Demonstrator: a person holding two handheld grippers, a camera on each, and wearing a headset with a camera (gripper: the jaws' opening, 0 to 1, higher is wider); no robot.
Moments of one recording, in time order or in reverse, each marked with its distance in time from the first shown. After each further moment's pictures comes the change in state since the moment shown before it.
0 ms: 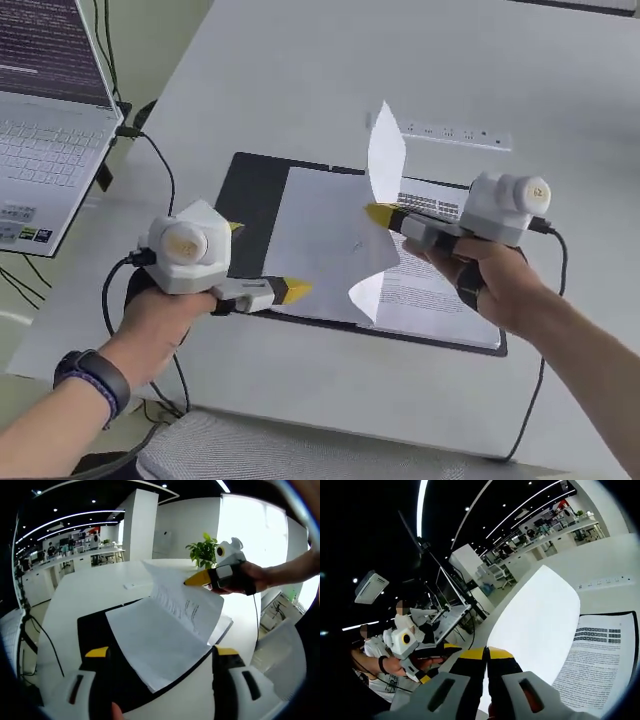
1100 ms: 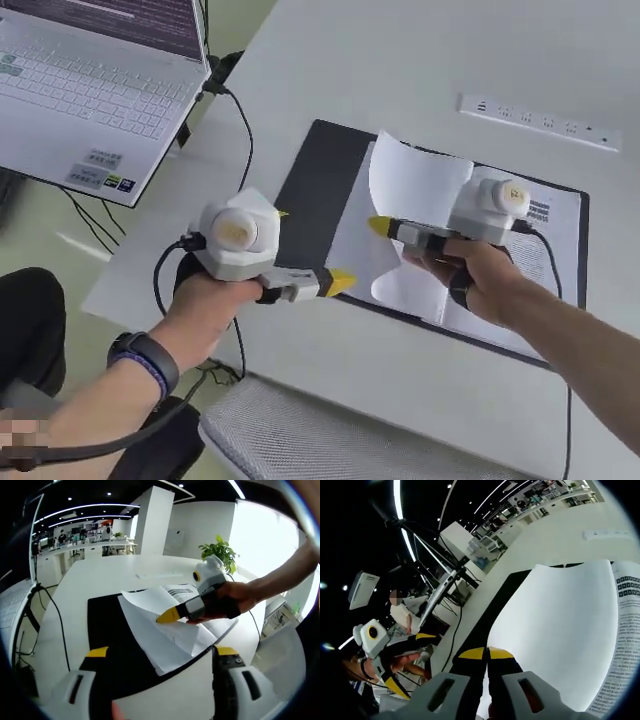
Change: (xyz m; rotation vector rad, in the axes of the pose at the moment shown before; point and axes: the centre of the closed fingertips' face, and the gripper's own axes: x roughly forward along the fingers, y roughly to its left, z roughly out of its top) left arm -0.017 0.022 -0.031 -0.106 0.016 0.050; right arm 0.097 -0.026 -0.089 0.141 0.229 -0.030
